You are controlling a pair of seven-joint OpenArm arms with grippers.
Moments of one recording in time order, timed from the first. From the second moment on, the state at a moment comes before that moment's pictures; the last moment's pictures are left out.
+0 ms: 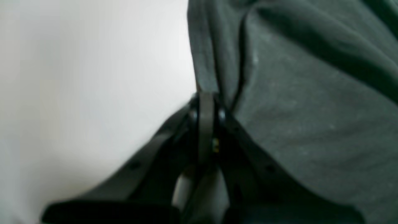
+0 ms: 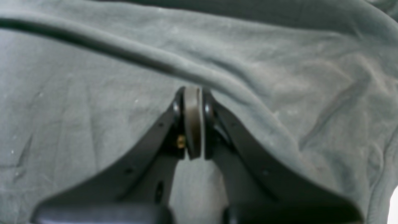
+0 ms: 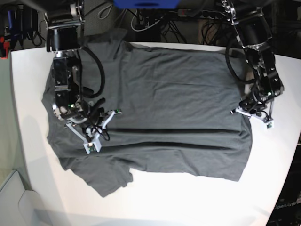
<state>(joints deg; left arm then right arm) -6.7 -9.2 -24.7 75.5 -12.9 -6.2 47.0 9.2 5.0 -0.8 82.8 7.0 16.6 -49.3</state>
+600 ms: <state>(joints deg) -6.4 -9.2 -18.2 73.8 -13.1 -6.2 42.0 9.2 5.0 -0.8 82.8 7.0 16.6 -49.3</state>
